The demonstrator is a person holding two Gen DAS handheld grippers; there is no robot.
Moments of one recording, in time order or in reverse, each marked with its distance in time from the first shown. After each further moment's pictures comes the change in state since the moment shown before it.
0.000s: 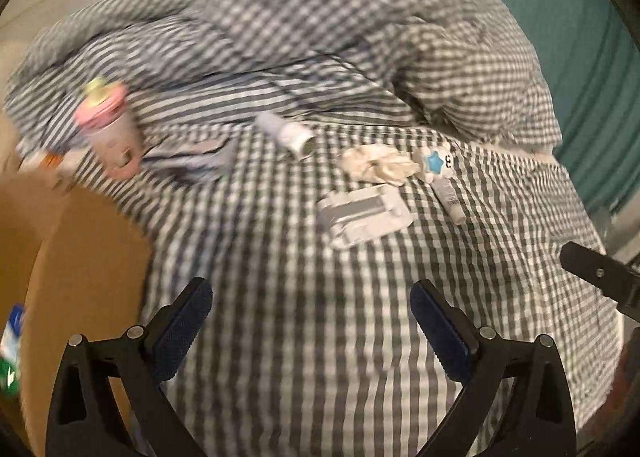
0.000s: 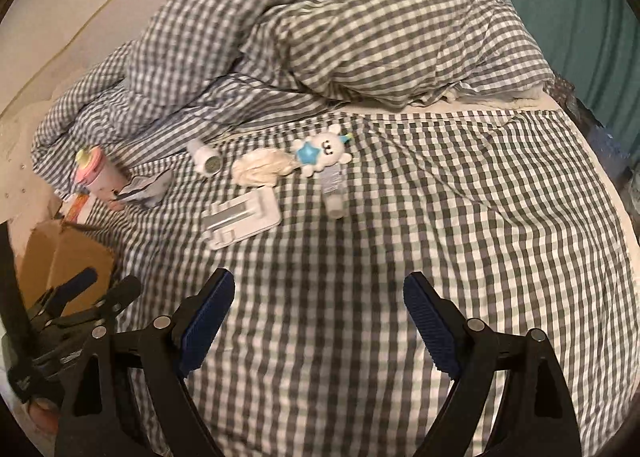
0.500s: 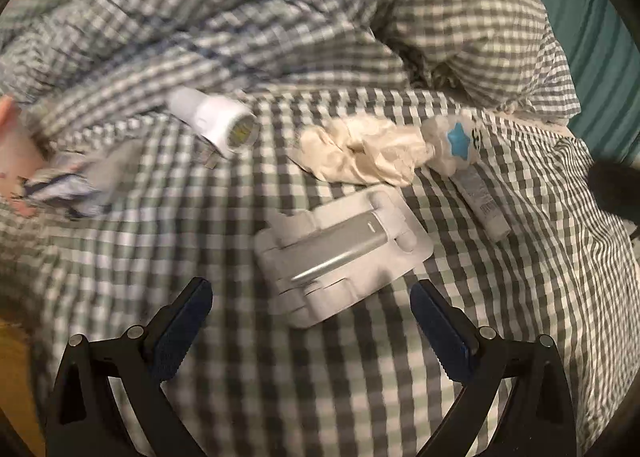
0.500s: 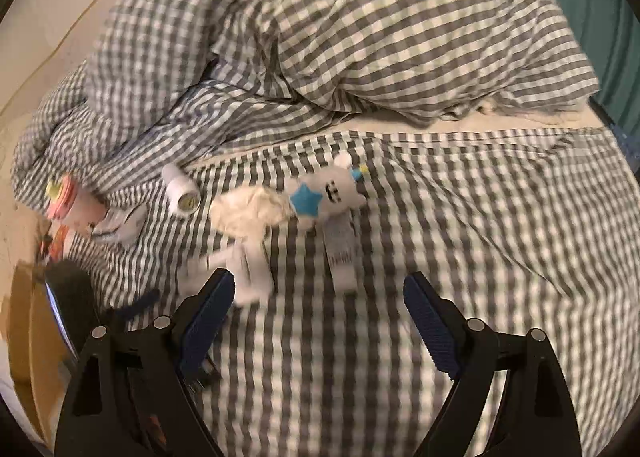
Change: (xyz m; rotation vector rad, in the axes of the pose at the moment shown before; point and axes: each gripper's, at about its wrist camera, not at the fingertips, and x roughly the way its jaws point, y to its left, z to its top) left arm 0.134 -0.024 0.021 0.066 0.081 -0.079; right arm 0.092 0.004 0.070 0.024 0.043 -0.001
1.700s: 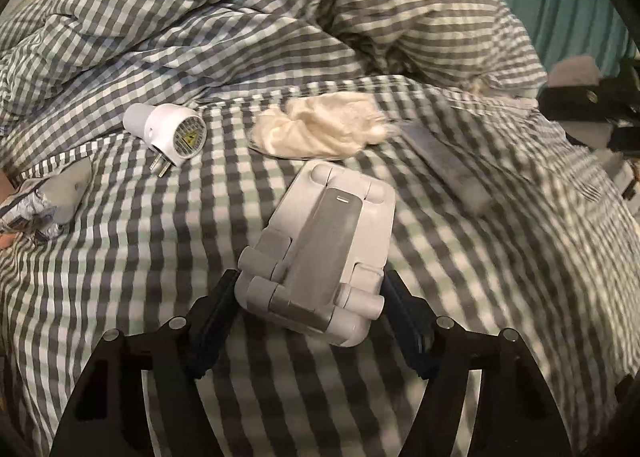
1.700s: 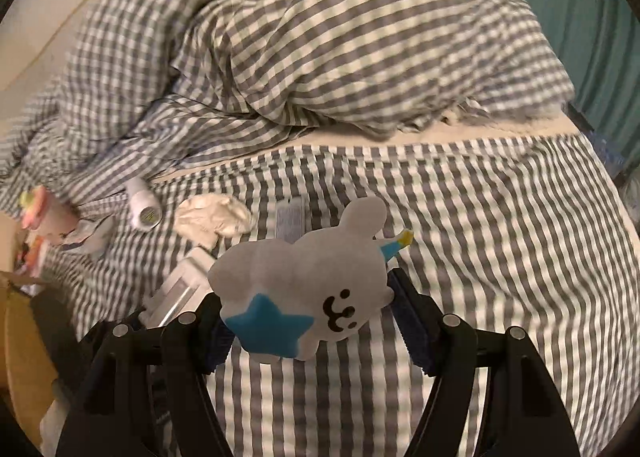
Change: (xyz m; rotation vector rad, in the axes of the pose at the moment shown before) left arm -0.008 -0.013 -0.031 0.137 -0.078 -0.075; right arm -0.019 -0.032 -0.009 0.004 -0.066 -0.053
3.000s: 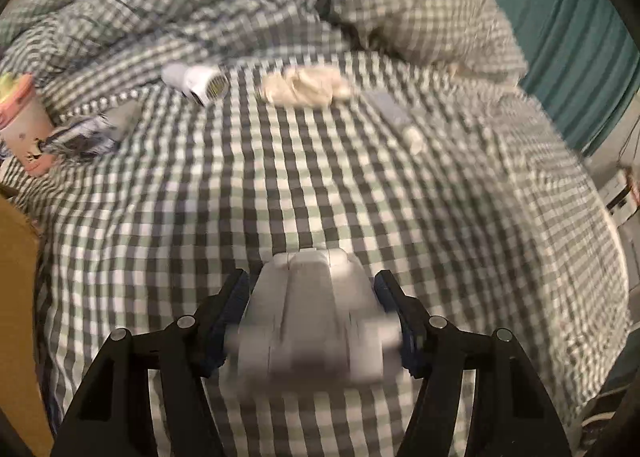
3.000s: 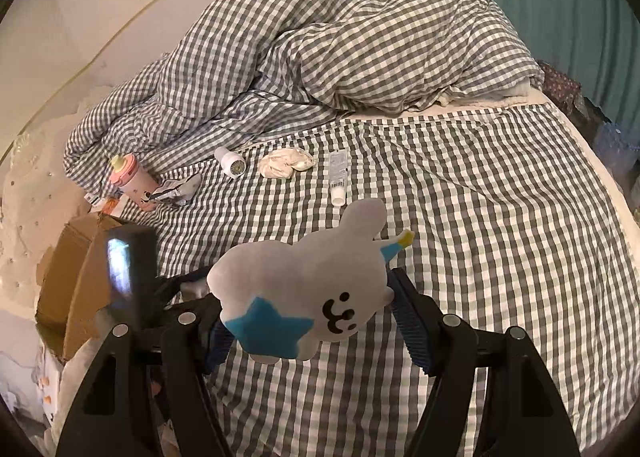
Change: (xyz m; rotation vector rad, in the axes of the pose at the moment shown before) left arm -0.054 -0.019 -0.032 -0.084 0.149 0.031; right arm -0.135 0.000 -0.095 -0.010 -0.042 0.147
